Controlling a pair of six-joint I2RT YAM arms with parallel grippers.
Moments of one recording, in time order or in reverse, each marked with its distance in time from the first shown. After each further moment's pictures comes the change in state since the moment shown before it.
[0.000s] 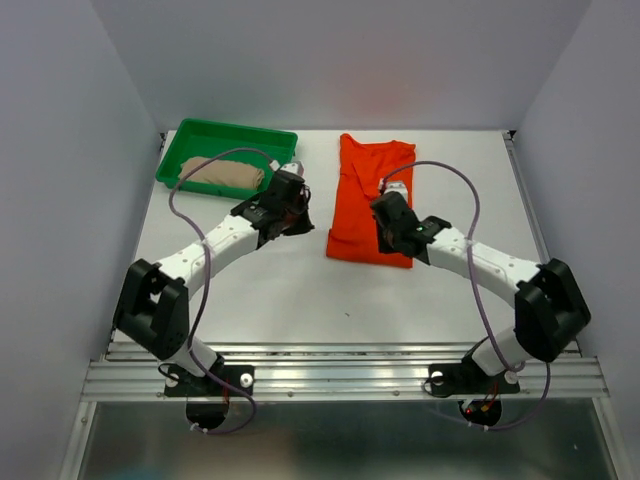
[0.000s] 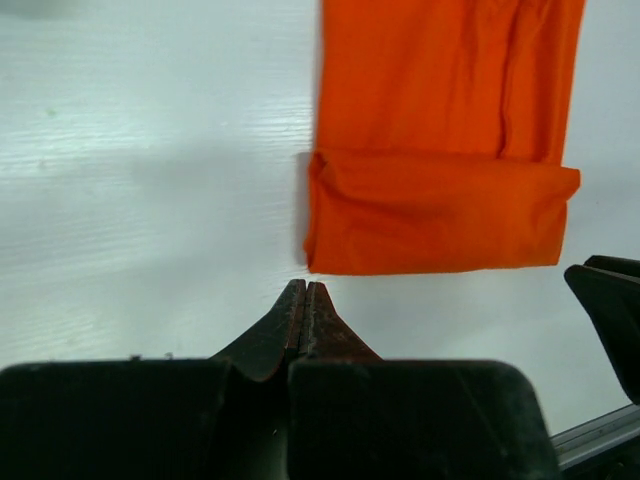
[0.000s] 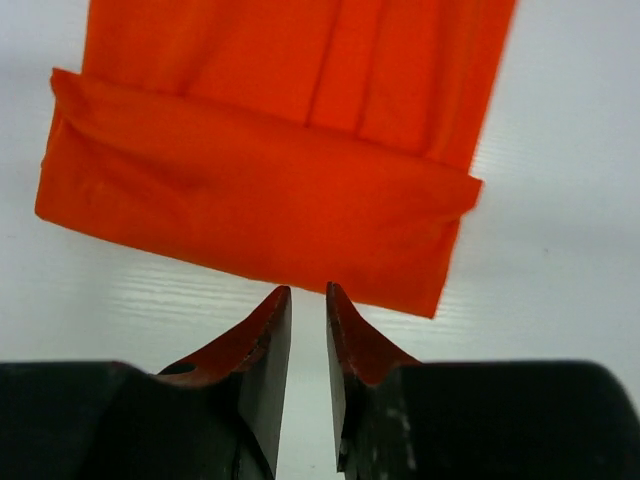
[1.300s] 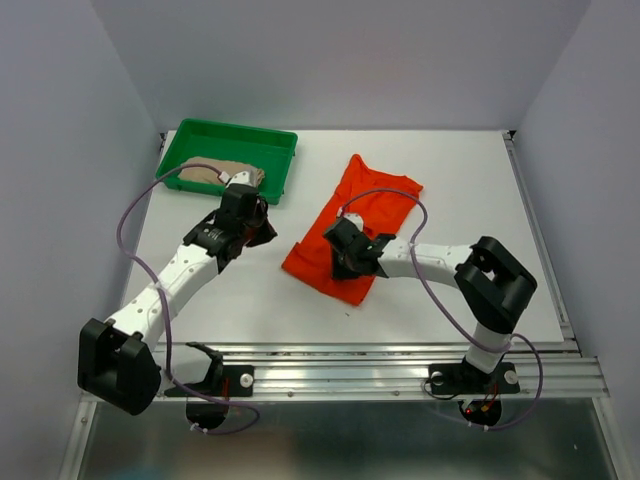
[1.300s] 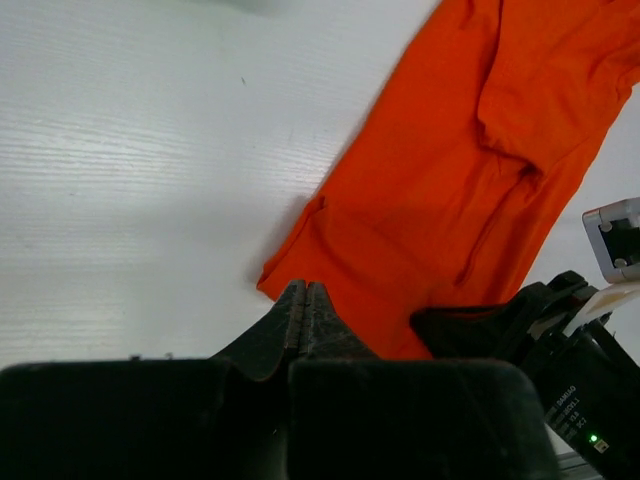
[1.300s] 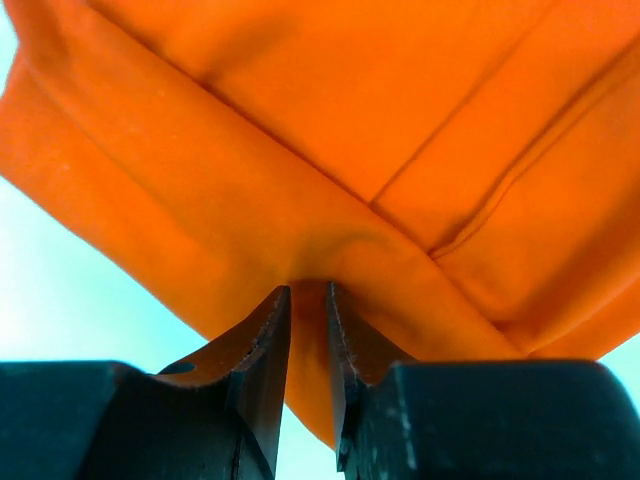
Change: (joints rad) left arm 0.169 -0.345 -0.225 -0.071 -0.037 -0.015; right arm 0.228 0.340 0.073 0.163 -0.180 0.330
